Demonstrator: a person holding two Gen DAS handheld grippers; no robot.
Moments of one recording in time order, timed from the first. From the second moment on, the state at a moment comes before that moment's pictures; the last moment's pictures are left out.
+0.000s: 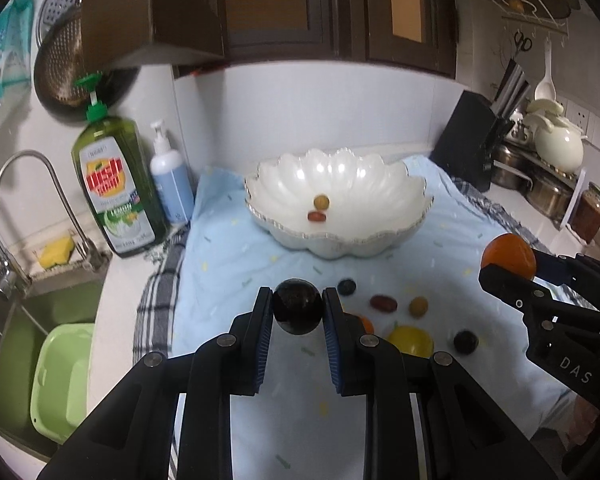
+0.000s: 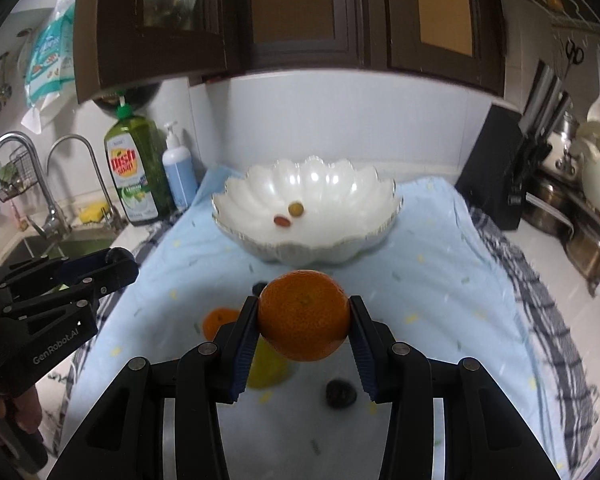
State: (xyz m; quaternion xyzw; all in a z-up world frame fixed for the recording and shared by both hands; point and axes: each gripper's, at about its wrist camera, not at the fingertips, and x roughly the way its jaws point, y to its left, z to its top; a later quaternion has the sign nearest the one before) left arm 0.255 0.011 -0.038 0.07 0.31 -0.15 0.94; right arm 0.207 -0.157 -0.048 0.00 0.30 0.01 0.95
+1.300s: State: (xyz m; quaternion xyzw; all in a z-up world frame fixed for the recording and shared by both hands) left arm 0.382 -0.048 0.004 0.07 0.25 -0.13 0.96; right arm 0.359 -0.196 -0.009 -0.02 0.25 0.05 0.97
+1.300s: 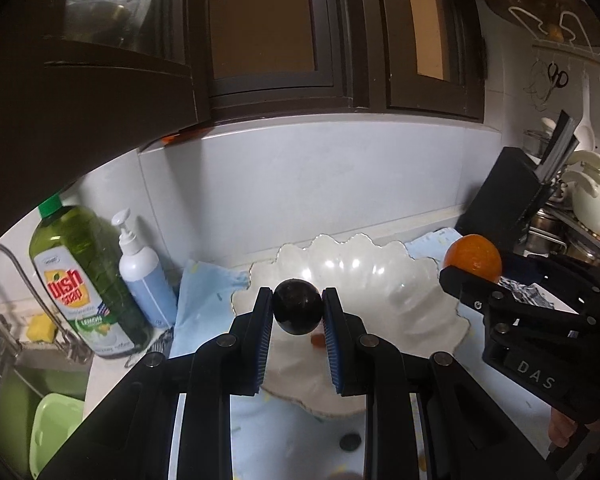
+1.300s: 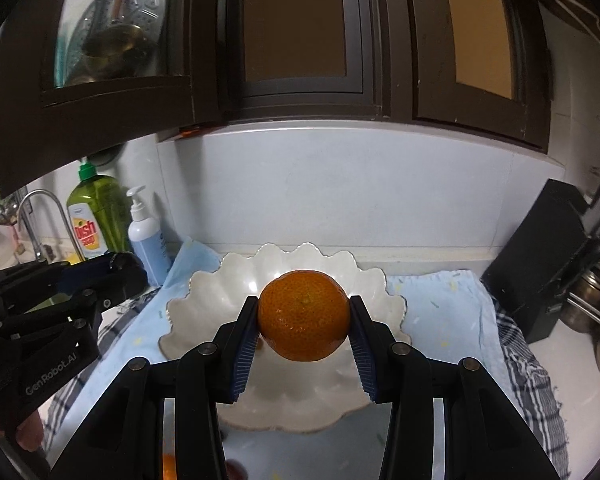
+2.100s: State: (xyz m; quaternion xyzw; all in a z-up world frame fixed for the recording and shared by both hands) left arm 0.504 -0.082 -0.058 0.07 0.40 -0.14 0.91; right arm 0.482 -0.225 -0.066 -0.04 0.41 0.04 0.91
